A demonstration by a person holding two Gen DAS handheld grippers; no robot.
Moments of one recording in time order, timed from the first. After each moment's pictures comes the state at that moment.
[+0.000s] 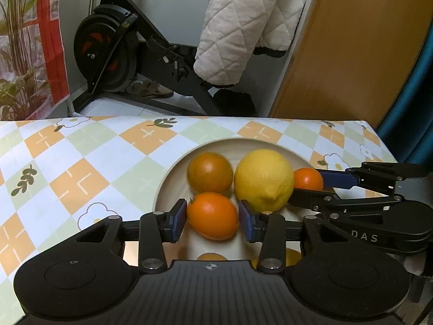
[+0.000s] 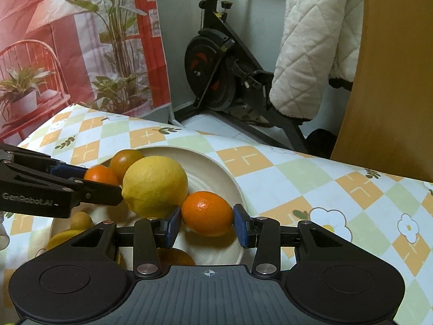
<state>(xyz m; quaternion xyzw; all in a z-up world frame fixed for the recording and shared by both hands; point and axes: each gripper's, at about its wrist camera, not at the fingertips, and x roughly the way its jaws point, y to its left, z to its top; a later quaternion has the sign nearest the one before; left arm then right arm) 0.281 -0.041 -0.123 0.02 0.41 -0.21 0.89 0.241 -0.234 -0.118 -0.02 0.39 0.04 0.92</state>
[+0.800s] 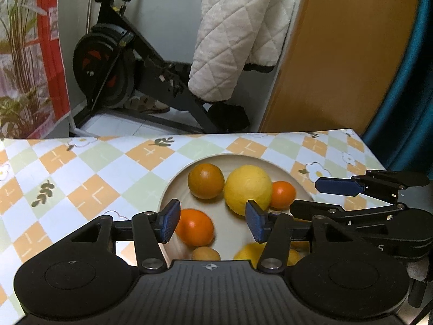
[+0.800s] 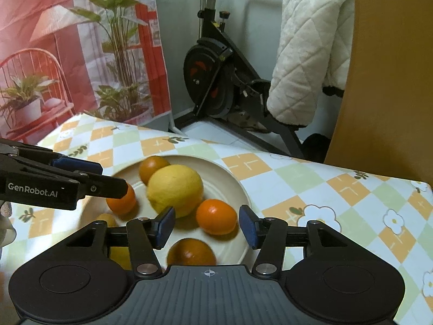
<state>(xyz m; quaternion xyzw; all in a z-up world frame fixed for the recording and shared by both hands) 0.249 -0.035 -0.083 0.03 0.38 -0.22 0.90 0.205 -0.224 -0.082 -0.01 0.37 0.03 0.93</state>
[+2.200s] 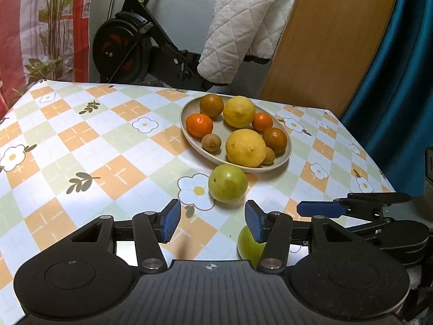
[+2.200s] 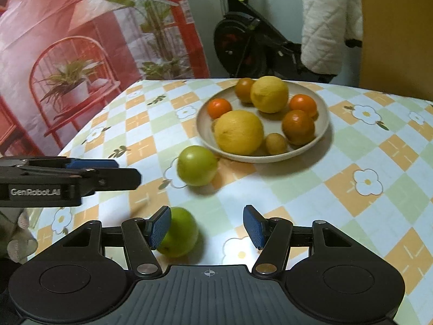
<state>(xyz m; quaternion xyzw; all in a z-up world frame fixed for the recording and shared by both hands) 0.105 0.035 -0.096 -0.02 0.38 -0.22 0.90 0.067 -0.136 -0.091 0.06 0.43 0.09 0.90</state>
